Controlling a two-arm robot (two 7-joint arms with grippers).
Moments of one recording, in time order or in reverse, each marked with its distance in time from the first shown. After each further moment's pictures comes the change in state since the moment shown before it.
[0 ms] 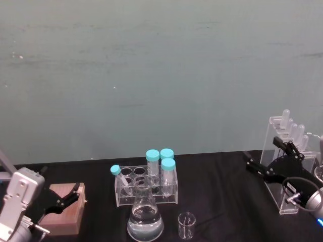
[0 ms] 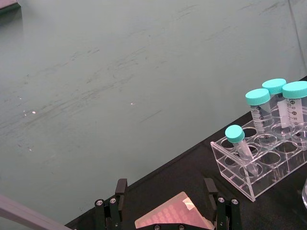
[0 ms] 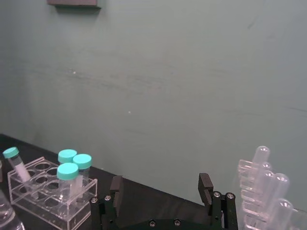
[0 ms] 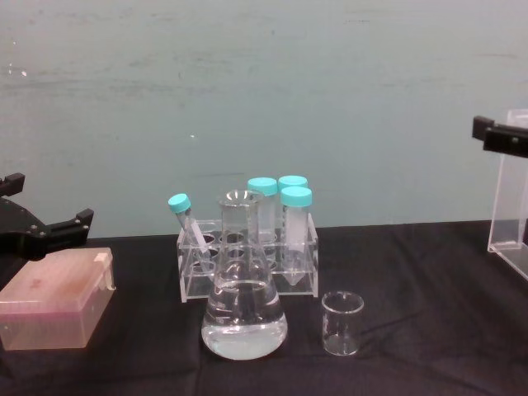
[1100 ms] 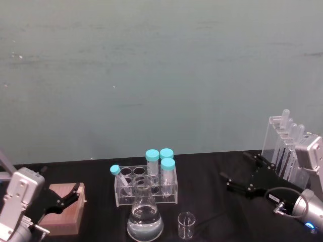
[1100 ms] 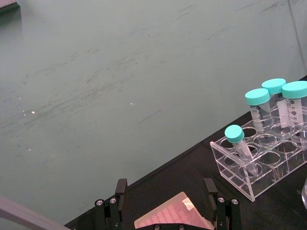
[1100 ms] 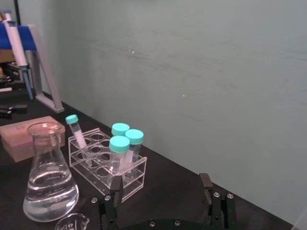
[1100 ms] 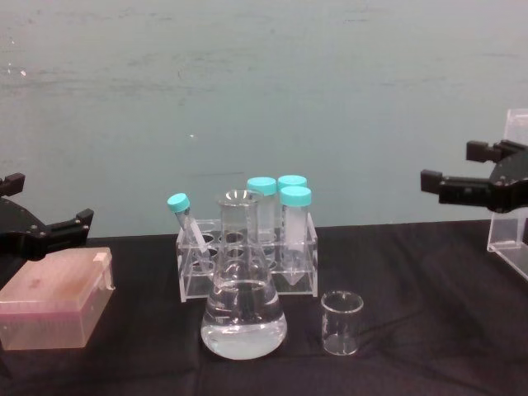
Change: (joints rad) left arm 0.000 0.000 0.000 0.000 0.000 0.000 0.000; right arm 0.140 0.101 -0.168 0.194 0.108 -0.052 0.210
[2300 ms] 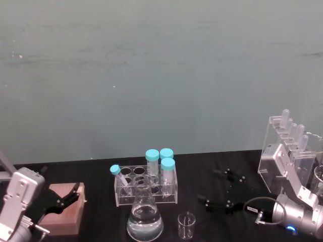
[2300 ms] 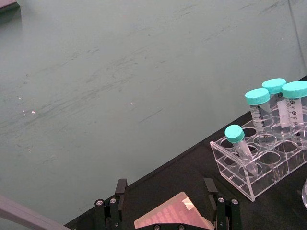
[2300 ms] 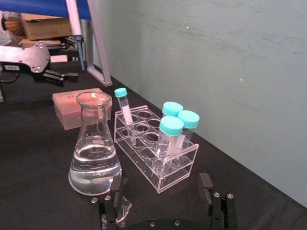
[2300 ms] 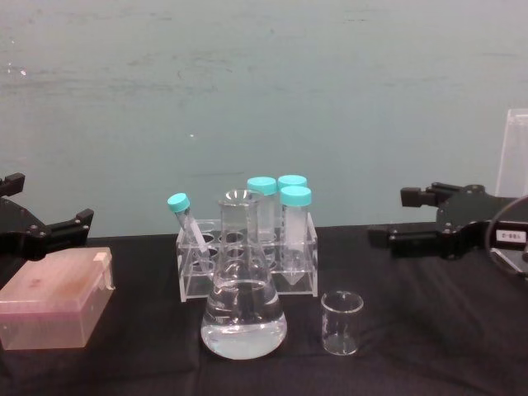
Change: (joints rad) left arm 0.000 0.000 0.000 0.000 0.000 0.000 0.000; right arm 0.155 0.017 -0.199 0.176 0.029 -0.029 0.144
